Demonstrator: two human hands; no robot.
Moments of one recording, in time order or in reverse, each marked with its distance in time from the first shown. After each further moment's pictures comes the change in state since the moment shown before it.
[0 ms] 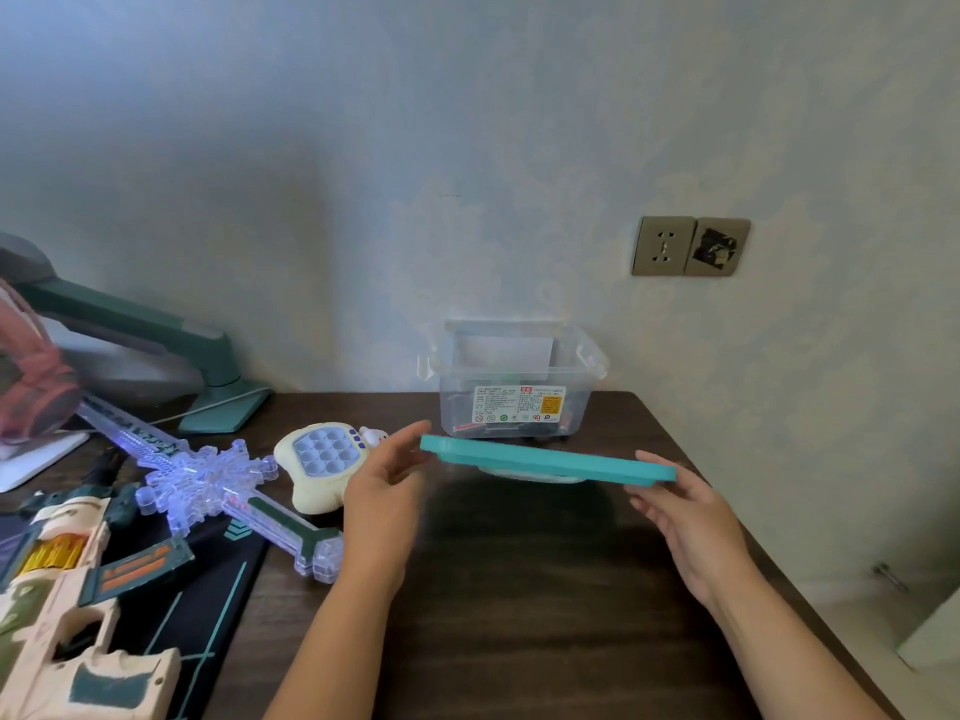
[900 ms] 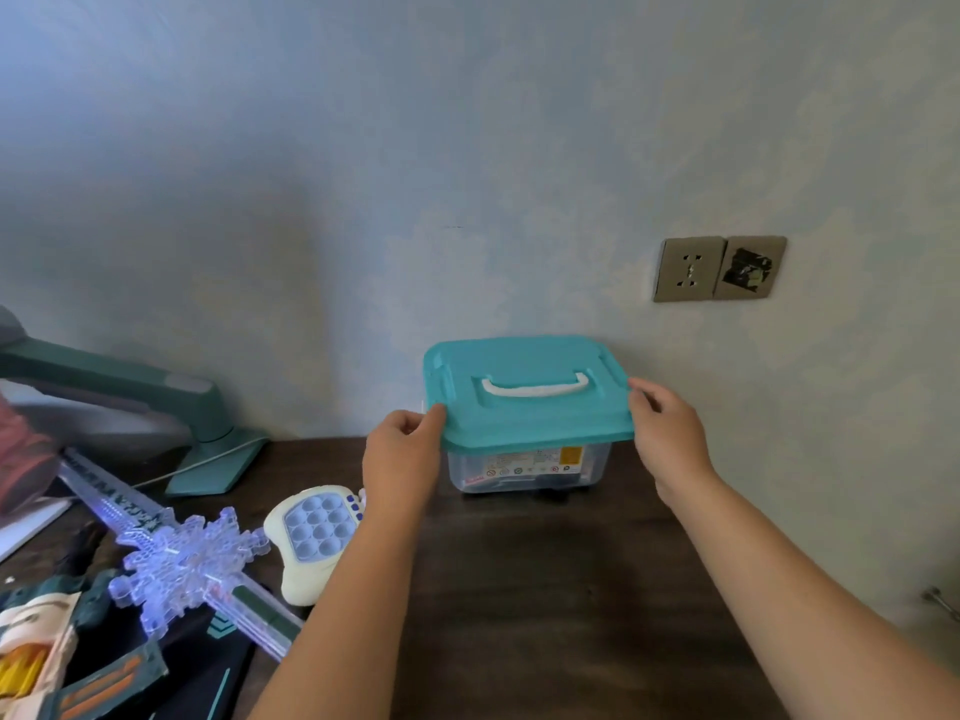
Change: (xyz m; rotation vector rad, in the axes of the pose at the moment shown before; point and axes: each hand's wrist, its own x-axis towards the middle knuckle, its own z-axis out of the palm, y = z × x) left_hand 0.102 0.048 0.040 0.276 0.158 -0.017; right_hand 0.105 -0.079 0.073 -0.222 0.134 -0.339
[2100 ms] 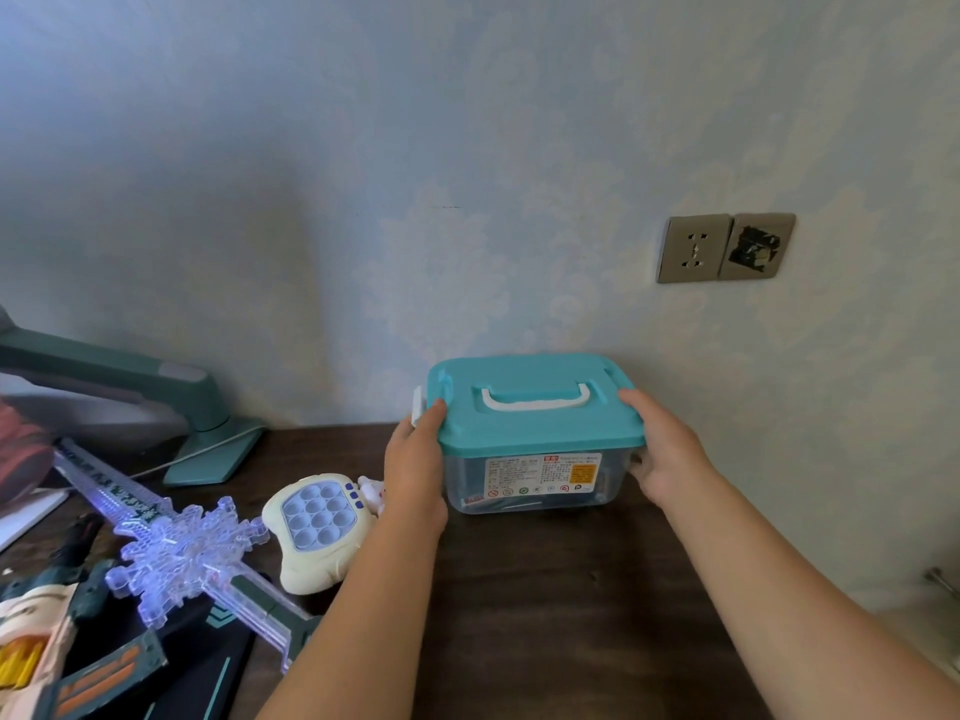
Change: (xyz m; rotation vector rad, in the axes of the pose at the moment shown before) left_hand 0.008 -0.025 0.026 -0.564 -0.140 -0.326; right_hand -0.006 0.019 0.009 0.474 -0.103 0.512
